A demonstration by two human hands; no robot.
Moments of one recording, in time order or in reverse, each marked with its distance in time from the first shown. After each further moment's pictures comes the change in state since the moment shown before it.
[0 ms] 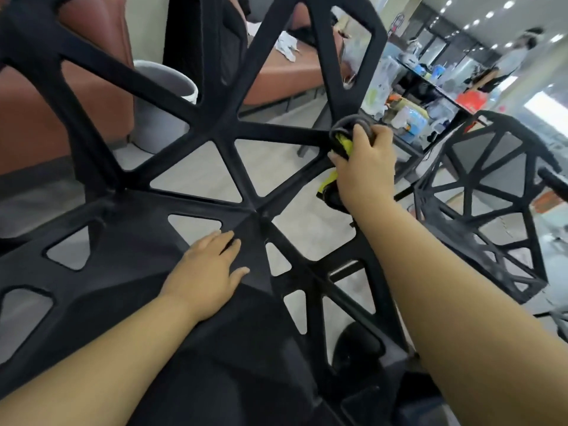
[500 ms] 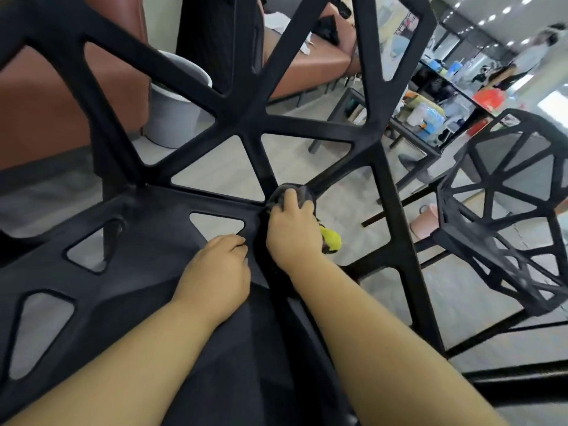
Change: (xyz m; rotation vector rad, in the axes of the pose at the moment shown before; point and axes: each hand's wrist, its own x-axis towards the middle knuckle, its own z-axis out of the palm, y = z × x) left_hand 0.000 -0.021 0.010 -0.108 0.357 0.039; right_hand -0.082 -0.068 0.106 -0.320 -0.329 -0.314
